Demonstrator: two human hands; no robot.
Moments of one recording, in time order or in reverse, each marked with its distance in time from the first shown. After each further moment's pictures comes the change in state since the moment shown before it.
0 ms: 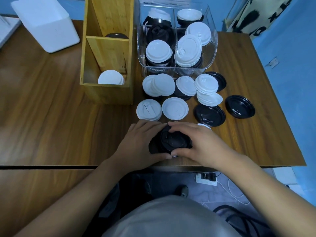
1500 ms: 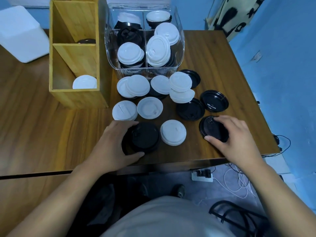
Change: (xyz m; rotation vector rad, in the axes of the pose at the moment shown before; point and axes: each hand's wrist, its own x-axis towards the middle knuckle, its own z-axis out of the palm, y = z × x) left_hand -0.002 0.005 -0.001 -0.162 0.055 -0.044; right_hand -0.107 0.093 -0.041 -0.195 0.387 0.456
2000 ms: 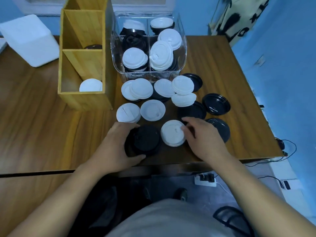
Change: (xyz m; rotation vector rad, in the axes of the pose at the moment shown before) left_hand -0.002 0.002 -0.004 0.001 -0.006 -0.024; right_hand 0.022 -0.078 0.030 0.141 -0.042 -0.104
